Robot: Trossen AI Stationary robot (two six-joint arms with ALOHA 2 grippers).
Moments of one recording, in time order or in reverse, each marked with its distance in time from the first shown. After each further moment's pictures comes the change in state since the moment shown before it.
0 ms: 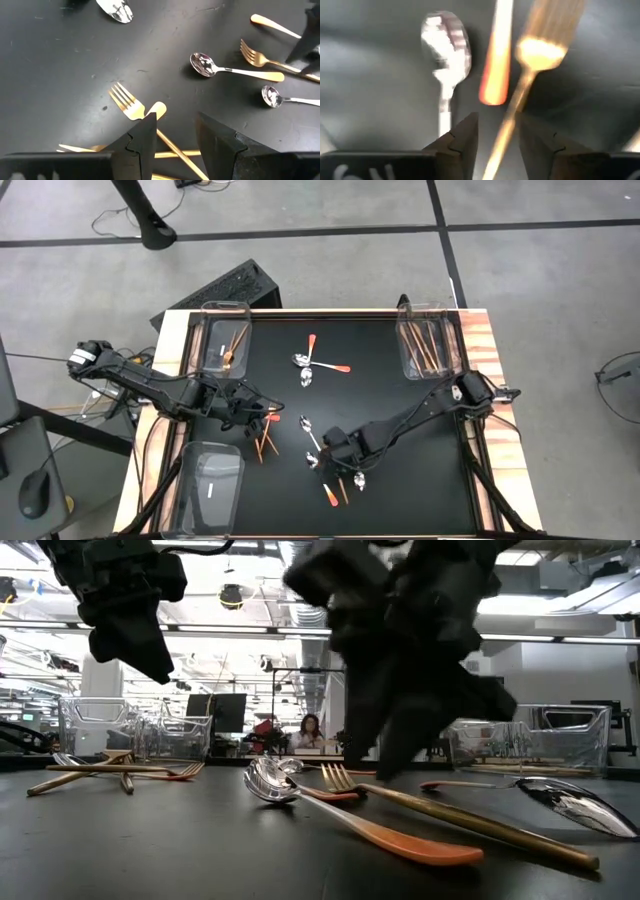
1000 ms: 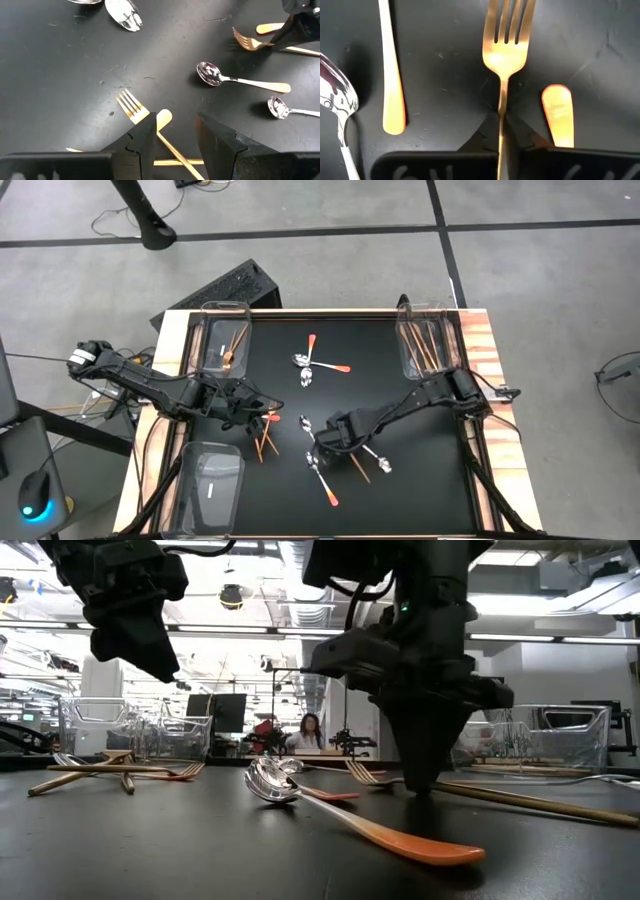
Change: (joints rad) left arm 0.001 0.000 0.000 0.001 -0.049 -0.023; right arm -0.118 0.068 0.094 -0.337 -0.007 -0.118
